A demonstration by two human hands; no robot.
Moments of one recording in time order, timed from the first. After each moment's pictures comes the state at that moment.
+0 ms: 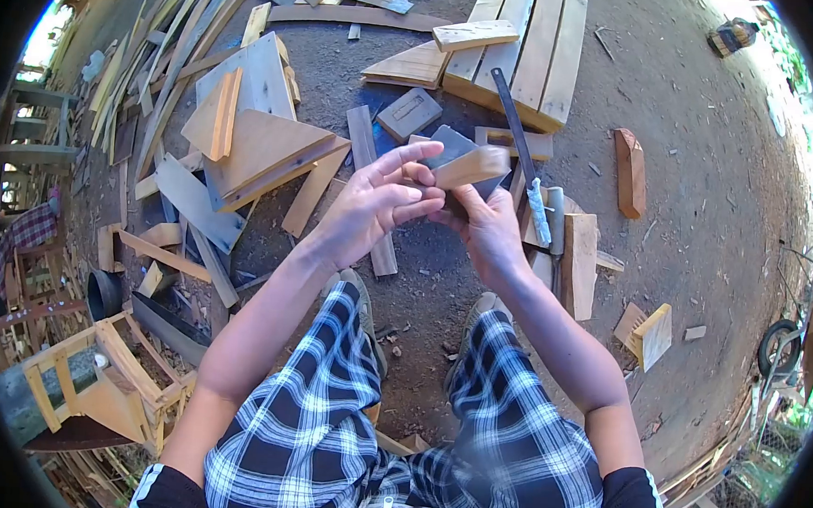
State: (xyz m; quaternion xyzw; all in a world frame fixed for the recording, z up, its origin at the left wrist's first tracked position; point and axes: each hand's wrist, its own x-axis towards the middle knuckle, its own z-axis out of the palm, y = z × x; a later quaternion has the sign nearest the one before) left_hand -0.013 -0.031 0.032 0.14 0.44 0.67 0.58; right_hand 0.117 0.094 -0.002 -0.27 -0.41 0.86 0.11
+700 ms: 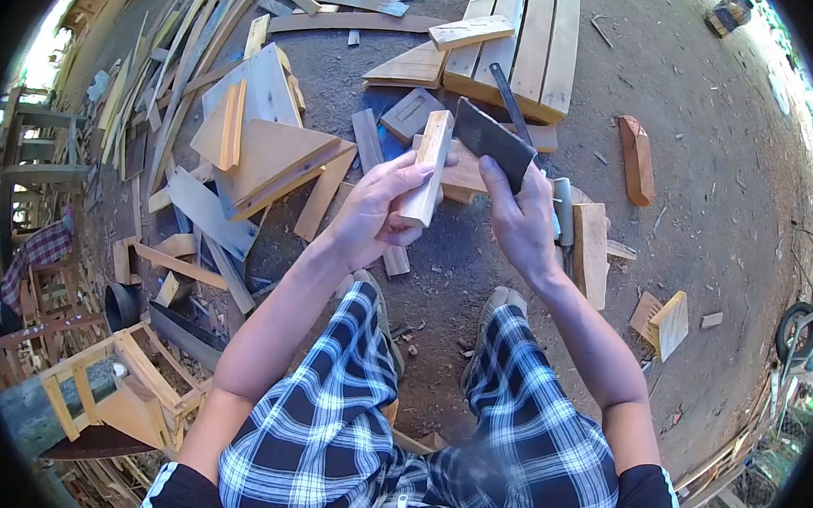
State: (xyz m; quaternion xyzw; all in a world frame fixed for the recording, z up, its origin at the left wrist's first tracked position) left_hand -0.011 -0.026 0.046 0.12 0.45 0.63 0.62; right_hand 0.128 0.112 0.036 -0.28 -0.75 0.56 0.22
